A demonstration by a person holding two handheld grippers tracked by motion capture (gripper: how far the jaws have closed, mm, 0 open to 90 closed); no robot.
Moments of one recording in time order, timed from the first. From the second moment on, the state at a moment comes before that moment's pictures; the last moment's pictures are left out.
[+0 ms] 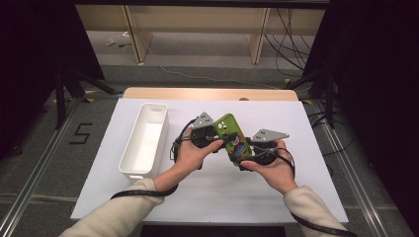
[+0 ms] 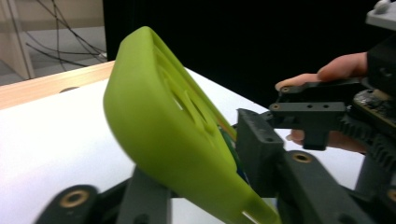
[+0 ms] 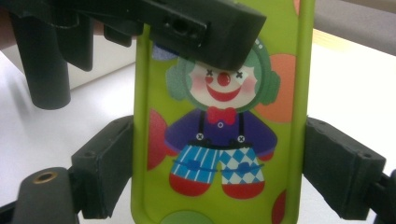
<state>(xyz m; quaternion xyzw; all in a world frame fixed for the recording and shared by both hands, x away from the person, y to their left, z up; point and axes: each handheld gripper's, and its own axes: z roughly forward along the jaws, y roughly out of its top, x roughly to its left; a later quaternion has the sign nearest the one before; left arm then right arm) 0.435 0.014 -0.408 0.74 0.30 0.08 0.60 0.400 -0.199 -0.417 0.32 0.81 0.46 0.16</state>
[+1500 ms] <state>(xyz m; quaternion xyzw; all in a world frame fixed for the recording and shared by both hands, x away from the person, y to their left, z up) 0.436 0.018 -0.399 0.78 0.17 0.05 0.60 0.415 -0.205 -0.435 0.26 0.82 0.50 0.12</state>
